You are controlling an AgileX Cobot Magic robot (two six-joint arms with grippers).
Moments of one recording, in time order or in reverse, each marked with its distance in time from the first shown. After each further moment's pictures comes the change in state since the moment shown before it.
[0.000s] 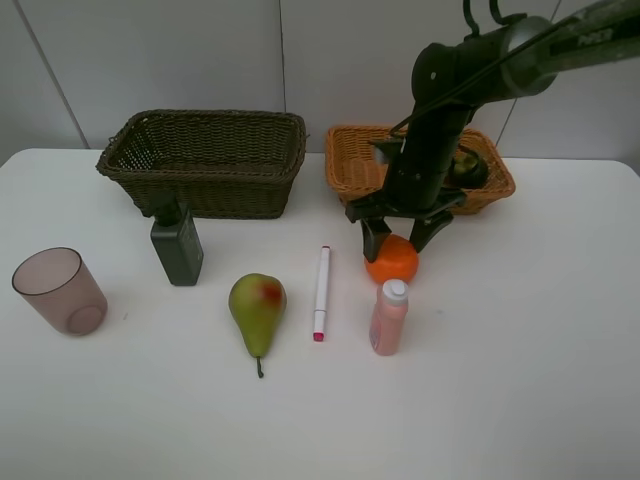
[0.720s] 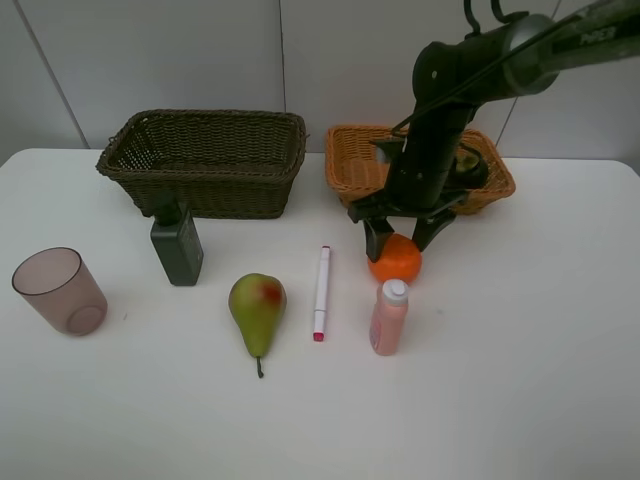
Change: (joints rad) left arm 0.000 0.000 0.000 0.000 0.000 0.000; right arm 0.000 -0.015 0.000 -0.017 0.011 0.000
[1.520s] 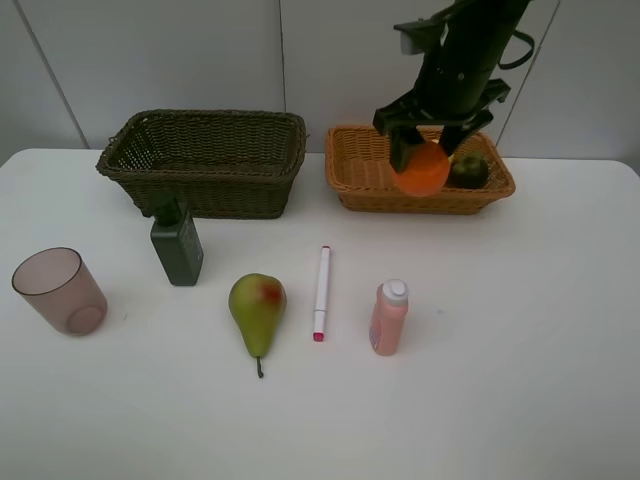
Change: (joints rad) left arm 0.000 0.000 0.000 0.000 0.000 0.000; right arm 0.000 -0.206 -0.126 -0.191 0.025 0.000
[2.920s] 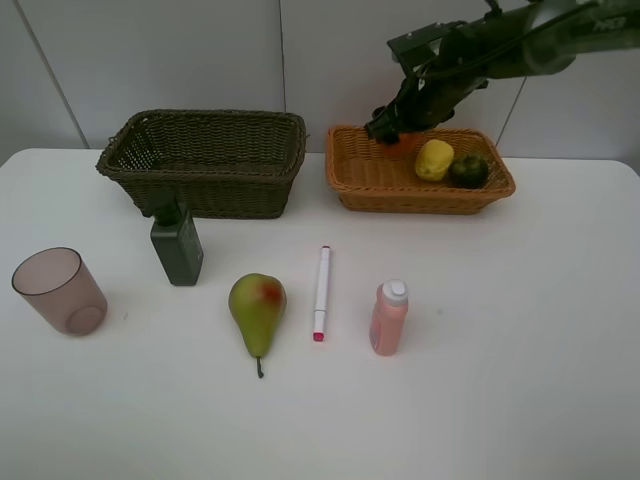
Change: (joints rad) left arm 0.000 0.000 0.000 0.000 0.000 0.000; right arm -0.098 0.269 -0.027 -0.162 -0.673 0.000
